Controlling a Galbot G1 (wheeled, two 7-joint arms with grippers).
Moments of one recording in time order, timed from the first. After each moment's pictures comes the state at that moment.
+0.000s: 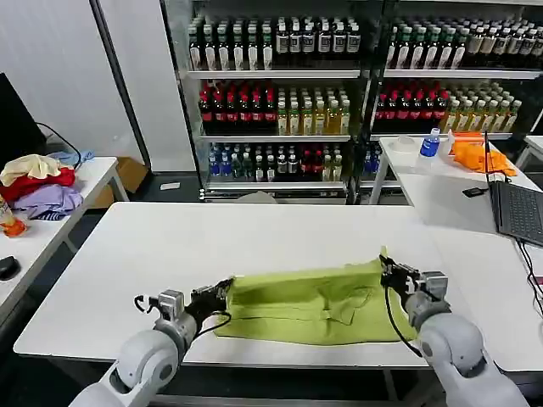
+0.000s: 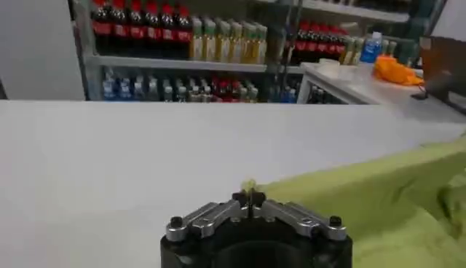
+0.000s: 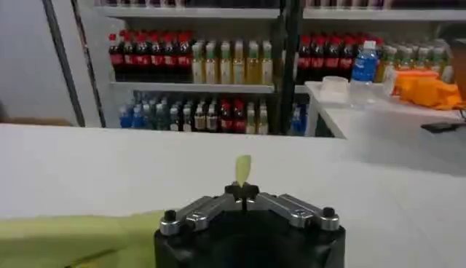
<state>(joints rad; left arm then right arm) 1.11 -0.98 -0.15 -1.96 -0.76 0.53 -0.23 -1.18 1.02 0.46 1.97 0.60 -0.57 0.22</state>
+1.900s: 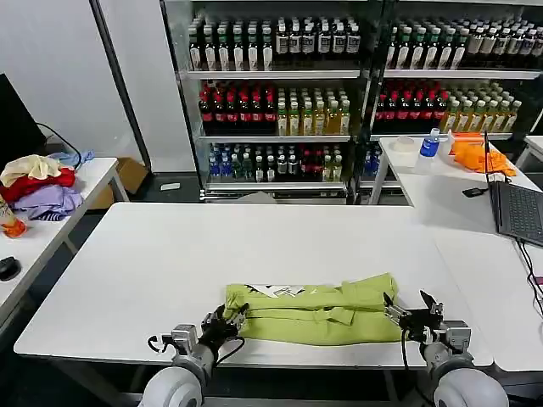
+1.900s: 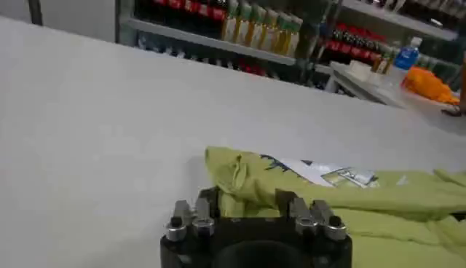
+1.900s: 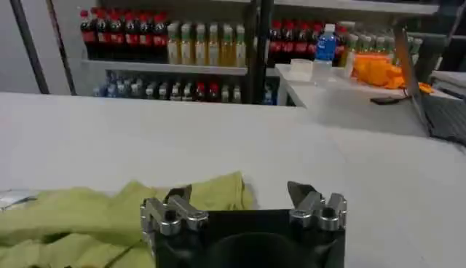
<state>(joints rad) 1.26 -1.20 -0.18 -1.92 -0.66 0.44 -0.29 -1.45 1.11 0.60 2.10 0.48 -0.53 0.21</state>
